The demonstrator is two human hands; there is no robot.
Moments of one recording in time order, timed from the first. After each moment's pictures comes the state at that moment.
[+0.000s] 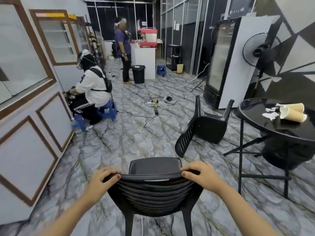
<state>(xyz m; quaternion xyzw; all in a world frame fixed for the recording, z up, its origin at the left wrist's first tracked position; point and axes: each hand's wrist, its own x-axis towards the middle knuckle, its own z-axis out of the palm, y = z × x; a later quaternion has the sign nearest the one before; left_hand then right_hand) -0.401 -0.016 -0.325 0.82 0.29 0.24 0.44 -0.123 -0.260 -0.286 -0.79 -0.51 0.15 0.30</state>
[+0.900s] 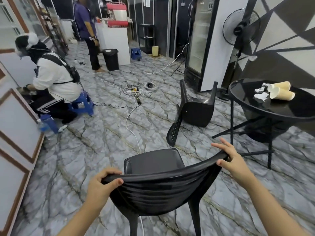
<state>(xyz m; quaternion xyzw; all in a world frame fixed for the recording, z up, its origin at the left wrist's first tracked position) -0.352 0.082 -0.342 0.70 0.25 0.31 0.59 -0.086 -0.218 -0.308 -0.78 -0.30 0.14 0.53</state>
